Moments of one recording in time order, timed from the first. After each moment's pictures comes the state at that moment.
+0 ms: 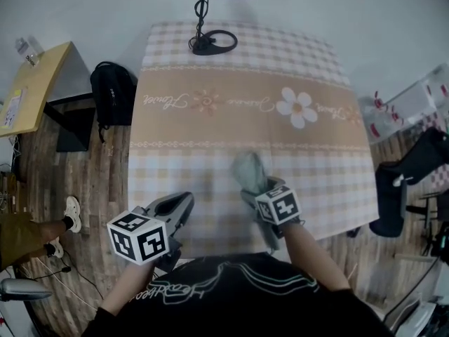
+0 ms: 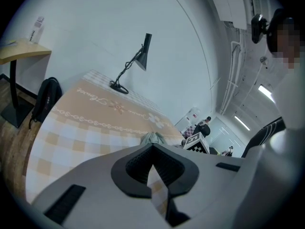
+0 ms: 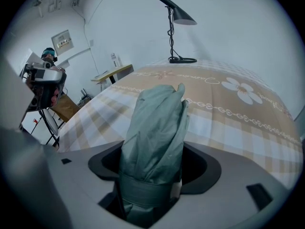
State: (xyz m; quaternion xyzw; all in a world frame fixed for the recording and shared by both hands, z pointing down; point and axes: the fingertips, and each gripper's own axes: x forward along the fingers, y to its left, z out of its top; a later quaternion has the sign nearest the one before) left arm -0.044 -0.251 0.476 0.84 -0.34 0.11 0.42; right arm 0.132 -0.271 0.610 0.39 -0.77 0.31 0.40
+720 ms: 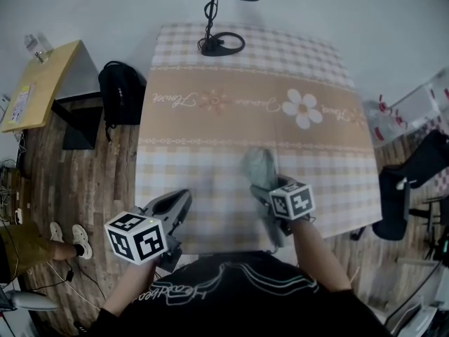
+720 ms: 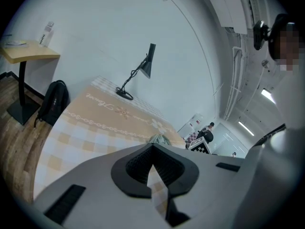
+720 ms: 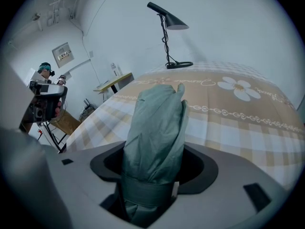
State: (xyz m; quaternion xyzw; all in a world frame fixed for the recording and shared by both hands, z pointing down) left arm -0.068 -0.243 0.463 0.83 -0.38 0.08 0.41; right arm 0.139 -0.275 0.590 0.40 -0.78 0.33 0.35
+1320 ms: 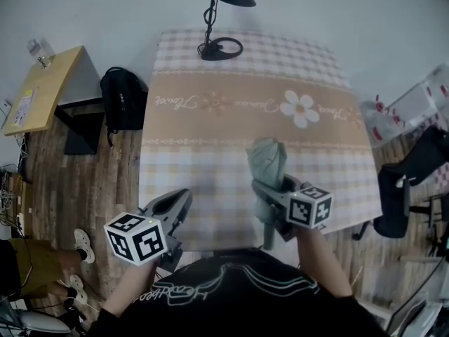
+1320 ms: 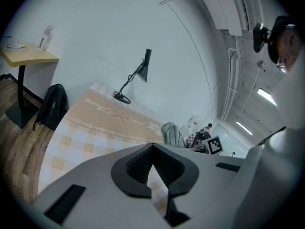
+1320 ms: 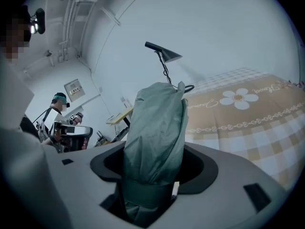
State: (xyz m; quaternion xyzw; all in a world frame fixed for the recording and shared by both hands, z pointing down) left arm -0.074 -0.230 0.443 0.84 -0.37 0.07 0.40; right arm 0.116 -0.264 0.493 0.41 -0.83 0.35 0.15
